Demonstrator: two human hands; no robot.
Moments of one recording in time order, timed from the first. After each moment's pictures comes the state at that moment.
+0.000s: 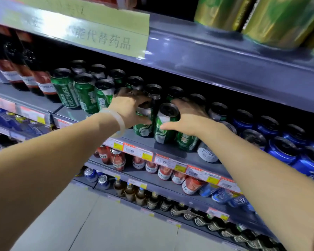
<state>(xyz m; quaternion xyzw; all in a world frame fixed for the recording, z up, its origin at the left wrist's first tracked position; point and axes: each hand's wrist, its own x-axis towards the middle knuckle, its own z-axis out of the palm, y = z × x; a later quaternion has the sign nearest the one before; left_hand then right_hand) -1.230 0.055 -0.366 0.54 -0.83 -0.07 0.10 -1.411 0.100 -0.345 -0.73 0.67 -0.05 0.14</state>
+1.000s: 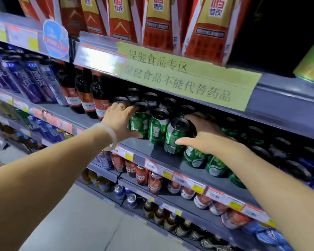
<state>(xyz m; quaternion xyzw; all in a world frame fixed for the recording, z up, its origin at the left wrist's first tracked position) -1.069 0.001 -0.357 0.62 -0.79 -0.03 0.06 -1.306 0.055 -0.324 -0.76 0.63 -0.08 0.14</state>
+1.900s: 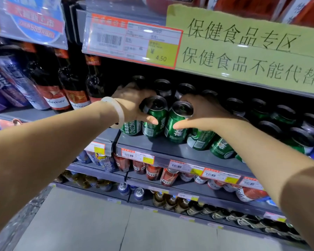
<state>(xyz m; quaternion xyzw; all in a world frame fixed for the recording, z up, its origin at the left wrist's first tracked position) -1.037 -0.084 -0.357 0.43 -0.90 -0.08 0.04 -1.233 -0.011 -0.348 -0.67 0.71 -0.08 0.18</state>
